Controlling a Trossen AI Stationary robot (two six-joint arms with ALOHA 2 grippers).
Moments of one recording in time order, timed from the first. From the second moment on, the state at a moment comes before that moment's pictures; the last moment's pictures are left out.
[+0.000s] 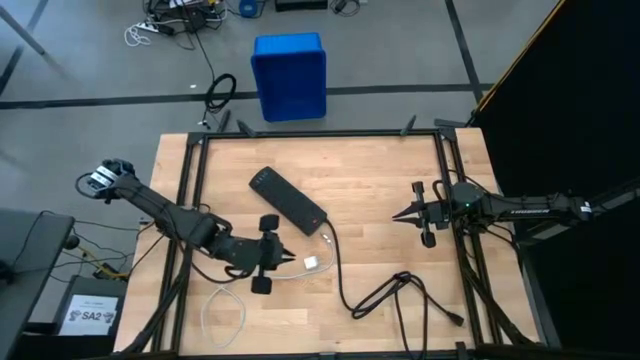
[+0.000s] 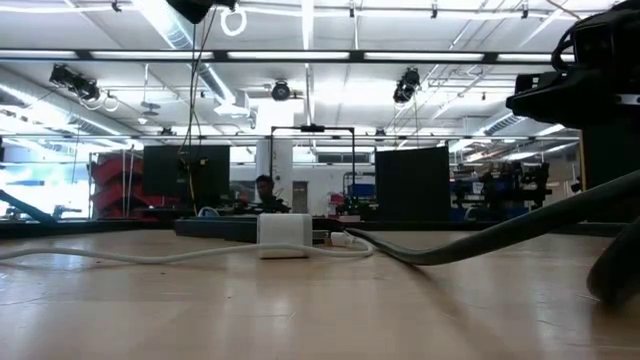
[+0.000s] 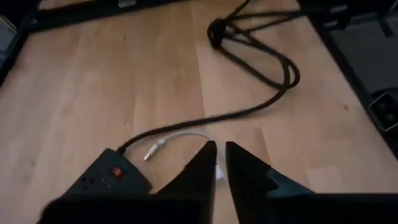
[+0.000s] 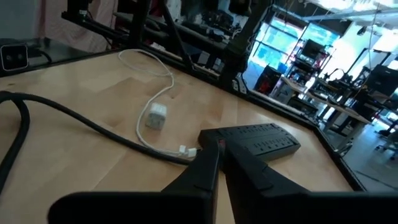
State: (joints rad) left arm -0.49 1.32 1.03 -0.39 -0.40 -0.16; right arm -0.08 0.27 0.01 0.17 -0.21 -0.42
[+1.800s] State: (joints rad) left arm -0.33 1.69 1.06 -0.39 -0.26 -0.30; right arm -0.08 0.27 0.01 0.19 -0.21 -0.42
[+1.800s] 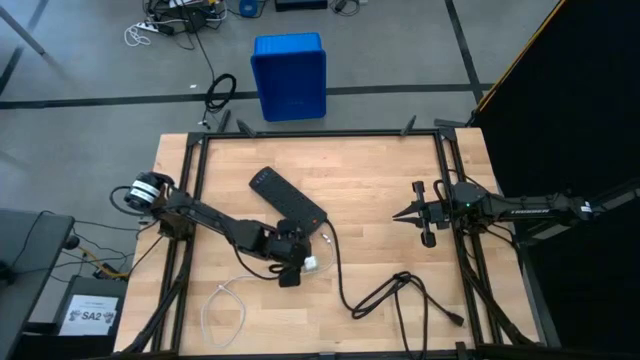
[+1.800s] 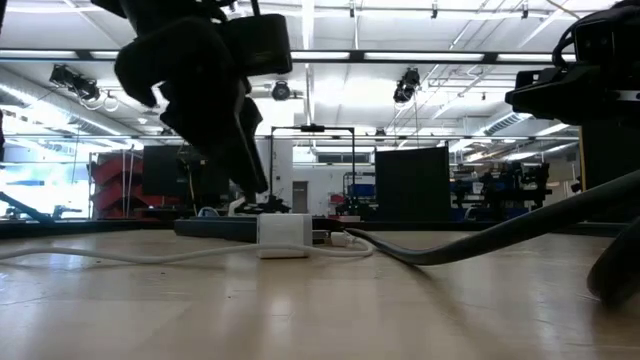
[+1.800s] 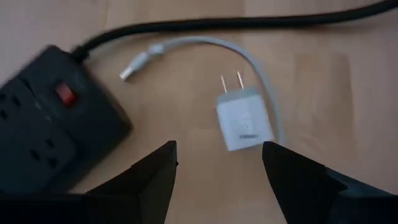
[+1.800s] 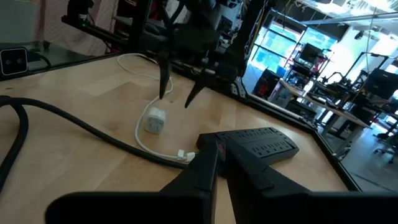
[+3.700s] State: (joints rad) left arm -0.22 1.68 1.09 -0.27 -0.27 0.16; right arm -0.08 0.27 0.01 0.19 -0.21 -0.42
